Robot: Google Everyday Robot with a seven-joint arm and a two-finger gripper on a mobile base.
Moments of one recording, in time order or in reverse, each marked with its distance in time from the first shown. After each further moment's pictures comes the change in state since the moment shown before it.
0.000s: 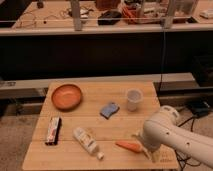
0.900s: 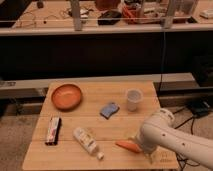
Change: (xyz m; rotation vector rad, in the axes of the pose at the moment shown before) arm -0.011 -0.003 0.021 -0.006 -0.031 -0.093
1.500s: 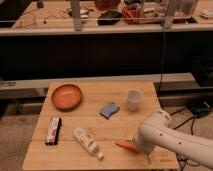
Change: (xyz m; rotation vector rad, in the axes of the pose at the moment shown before) arm -0.005 -0.004 0.014 -0.003 -0.030 -0.067
